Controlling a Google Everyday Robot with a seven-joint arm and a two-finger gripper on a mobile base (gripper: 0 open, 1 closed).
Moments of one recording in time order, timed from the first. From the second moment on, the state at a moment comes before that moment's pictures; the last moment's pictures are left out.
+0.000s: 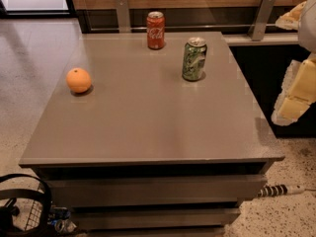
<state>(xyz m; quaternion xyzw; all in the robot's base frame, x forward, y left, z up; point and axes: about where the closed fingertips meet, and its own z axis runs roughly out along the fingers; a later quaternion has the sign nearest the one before) 0.436 -0.207 1.007 -0.60 0.77 -0.07 0.20</state>
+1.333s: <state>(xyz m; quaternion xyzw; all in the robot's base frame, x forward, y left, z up) 0.466 -0.143 1.005 -0.59 0.76 0.01 0.29</state>
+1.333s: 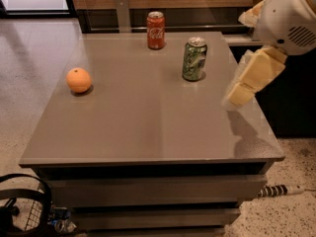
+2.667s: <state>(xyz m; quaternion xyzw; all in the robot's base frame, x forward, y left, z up) 0.526 0.012 0.989 -0.47 0.70 0.19 0.50</state>
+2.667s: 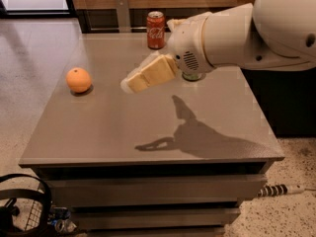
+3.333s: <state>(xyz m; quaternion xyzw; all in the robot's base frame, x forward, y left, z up) 0.545 0.033 0.977 -0.49 0.69 0.21 0.49</state>
